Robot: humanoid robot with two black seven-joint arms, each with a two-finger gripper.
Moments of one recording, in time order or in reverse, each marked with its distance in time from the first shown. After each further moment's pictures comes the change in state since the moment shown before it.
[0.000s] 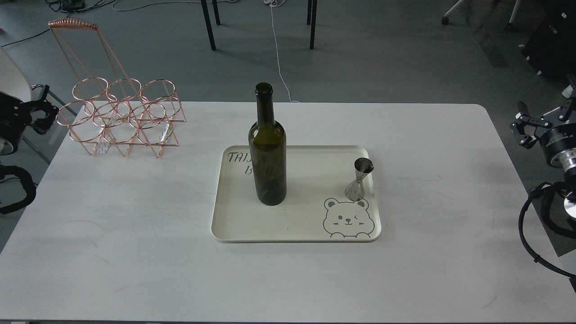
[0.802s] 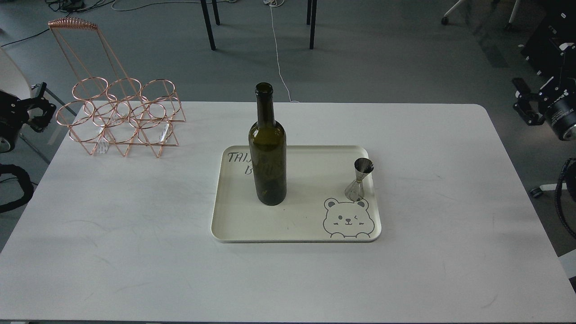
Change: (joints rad) left arm -0.005 0.002 -0.003 -0.001 0.012 0.000 0.000; right arm 0.087 -0.202 -0.056 0.315 -0.472 -0.172 0.000
